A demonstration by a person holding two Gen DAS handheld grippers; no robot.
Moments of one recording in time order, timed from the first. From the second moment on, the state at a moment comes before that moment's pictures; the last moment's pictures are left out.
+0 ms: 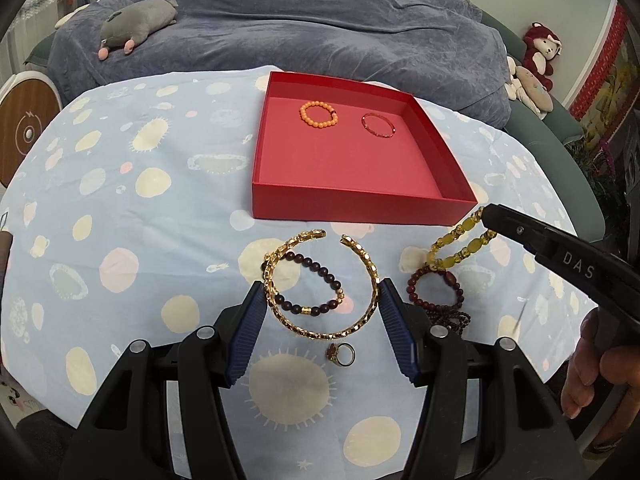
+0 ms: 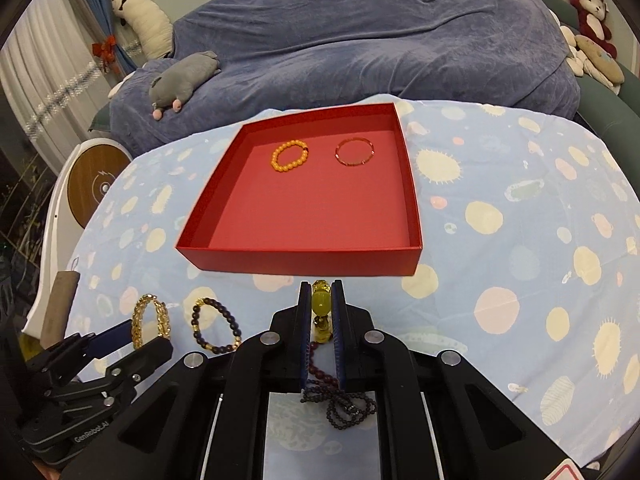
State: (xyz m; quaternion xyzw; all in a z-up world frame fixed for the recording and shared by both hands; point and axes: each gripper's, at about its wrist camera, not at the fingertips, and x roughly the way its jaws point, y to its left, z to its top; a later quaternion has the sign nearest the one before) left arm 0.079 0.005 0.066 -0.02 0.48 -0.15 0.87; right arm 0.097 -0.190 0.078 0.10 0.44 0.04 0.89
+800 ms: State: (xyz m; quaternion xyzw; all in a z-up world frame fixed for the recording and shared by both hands) left arm 0.244 -0.054 0.077 -0.02 0.48 -0.22 0.85; right arm 0.259 -0.196 0.094 0.11 0.43 0.07 0.89
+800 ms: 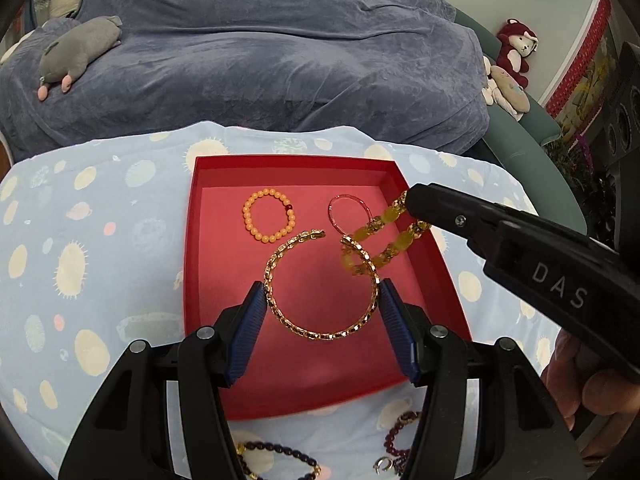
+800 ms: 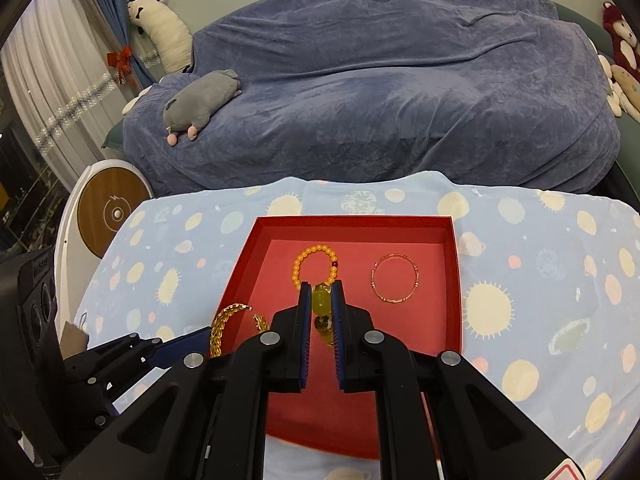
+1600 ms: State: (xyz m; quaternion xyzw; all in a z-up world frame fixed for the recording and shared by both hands) left arm 0.279 -0.074 0.006 0.03 0.51 -0.18 0.84; right arm 0.271 -0.232 0.007 0.09 0.49 0.02 0.87
